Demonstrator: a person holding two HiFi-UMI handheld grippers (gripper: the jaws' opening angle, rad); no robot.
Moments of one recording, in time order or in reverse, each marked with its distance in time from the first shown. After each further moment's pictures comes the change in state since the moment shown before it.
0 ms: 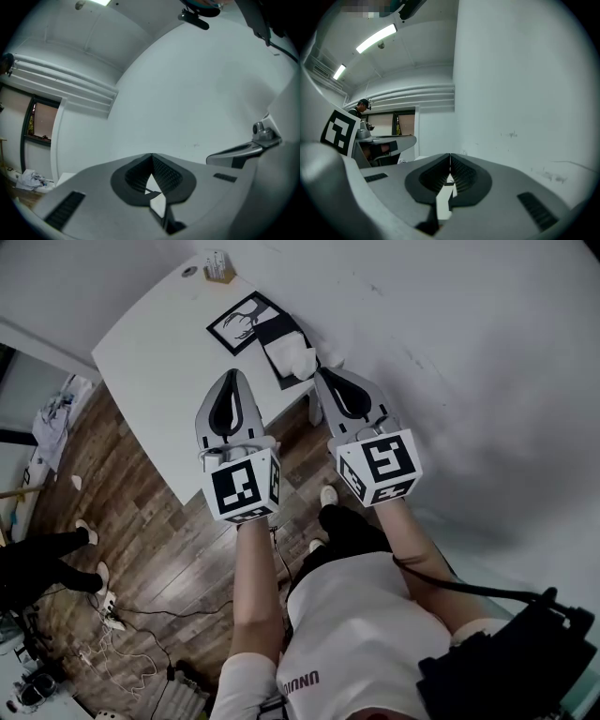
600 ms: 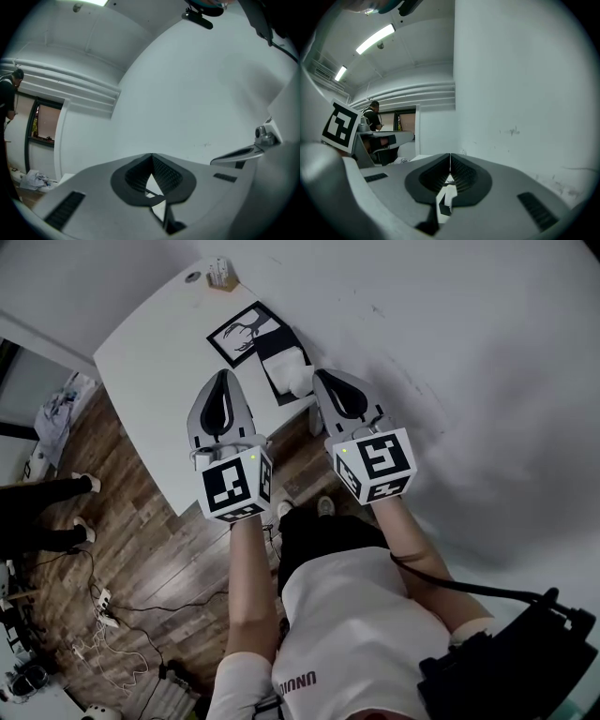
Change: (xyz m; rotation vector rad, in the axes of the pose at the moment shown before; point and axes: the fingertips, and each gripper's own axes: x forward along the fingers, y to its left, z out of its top) left arm 0.035 0.006 0.006 0.003 0.011 0.057; right arm 0.028 -0.031 0.001 -0.001 0.019 0.036
